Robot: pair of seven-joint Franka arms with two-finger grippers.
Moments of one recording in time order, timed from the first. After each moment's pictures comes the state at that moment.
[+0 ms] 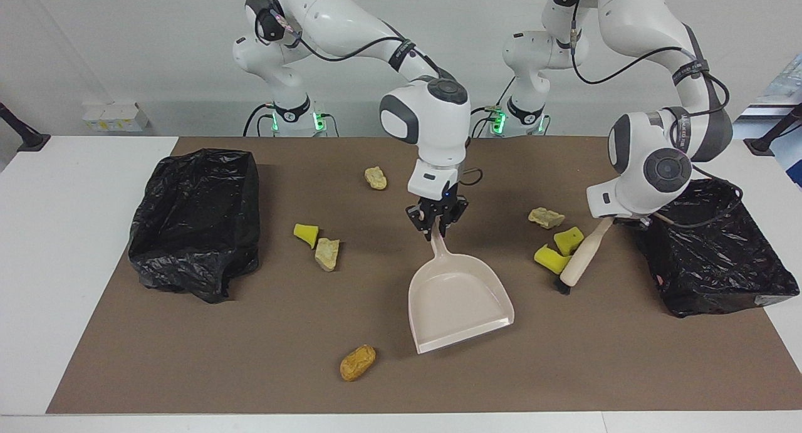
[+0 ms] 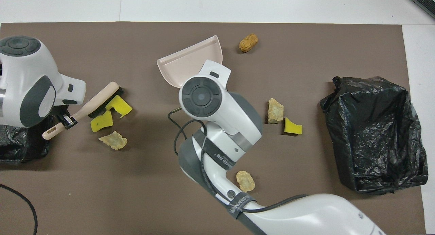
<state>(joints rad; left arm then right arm) -0.07 0.24 -0.01 -1.79 0.26 1.68 0.63 0.47 0.49 0.18 -1.43 -0.19 2.07 0.31</state>
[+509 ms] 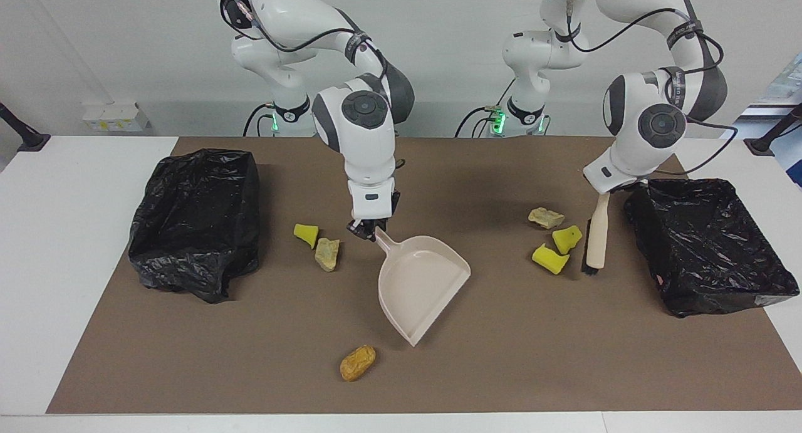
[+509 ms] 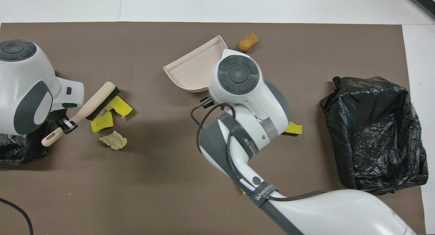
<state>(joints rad) -0.08 0.03 0.00 -1.99 0.25 1.66 0.17 0.28 0.43 0.19 -1.46 -0.09 1.89 -0.50</state>
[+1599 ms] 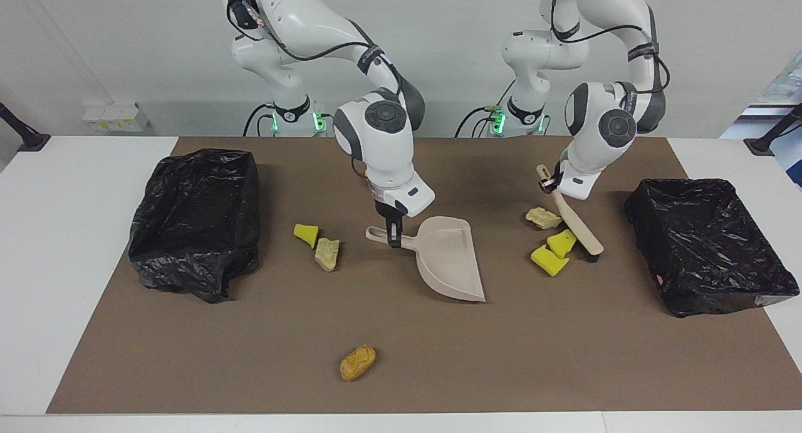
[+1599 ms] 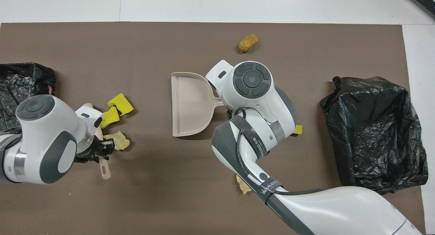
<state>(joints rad) -0.17 0.02 -0.01 -2.21 -0.03 1.91 -0.47 0.35 0.44 0.20 -1.60 -0.11 2.15 -0.98</state>
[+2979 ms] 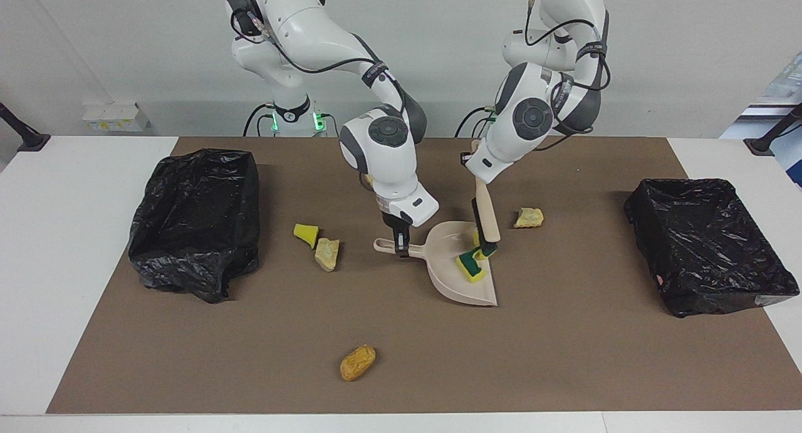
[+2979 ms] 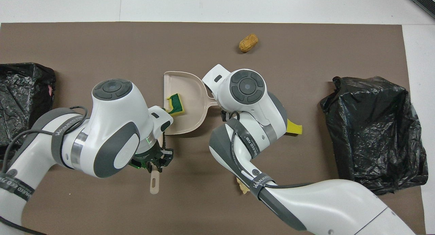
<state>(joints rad) -0.23 0.07 -0.23 -1.97 -0.19 1.57 -0.45 0.36 0.48 0.20 -1.62 -0.11 2.24 -0.96</state>
